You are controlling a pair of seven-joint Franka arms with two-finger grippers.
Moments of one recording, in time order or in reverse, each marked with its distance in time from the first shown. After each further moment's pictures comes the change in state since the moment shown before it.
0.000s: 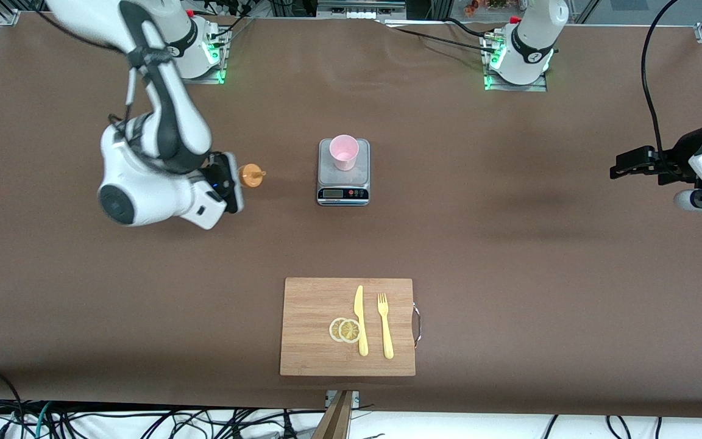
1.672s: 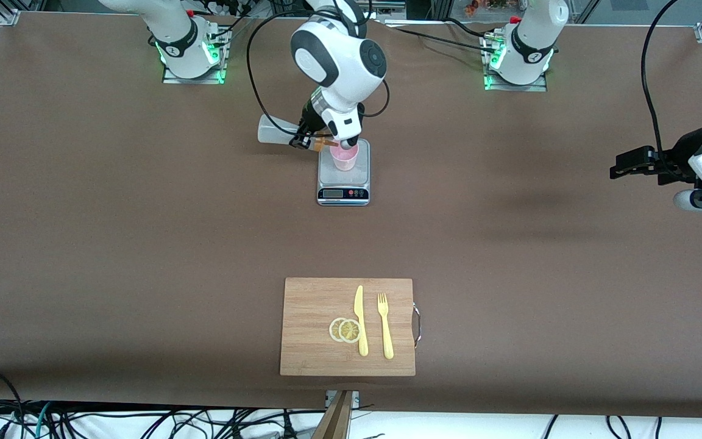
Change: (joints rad) left arm 0.000 0.000 0.000 0.000 0.000 0.000 0.000; right arm 0.630 0.034 0.006 -0.019 -0.691 0.020 1.165
